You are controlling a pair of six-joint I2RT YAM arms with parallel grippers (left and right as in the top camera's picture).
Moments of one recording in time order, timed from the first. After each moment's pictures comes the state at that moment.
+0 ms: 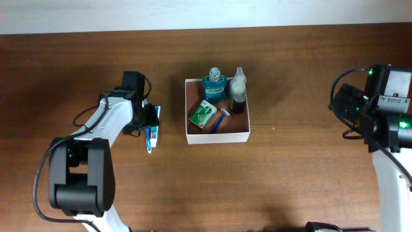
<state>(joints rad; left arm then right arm) -0.09 1.91 1.23 -0.72 -0.05 -0.34 -0.17 1.25 1.35 -1.04 0.27 0.36</state>
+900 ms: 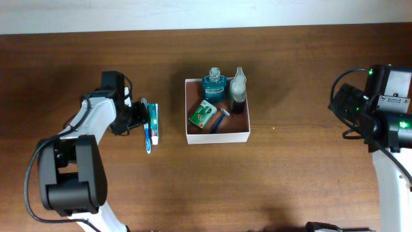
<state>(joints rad) 0.03 1.92 1.23 -0.69 0.11 -0.29 -0.17 1.25 1.35 -1.04 0.27 0.36</state>
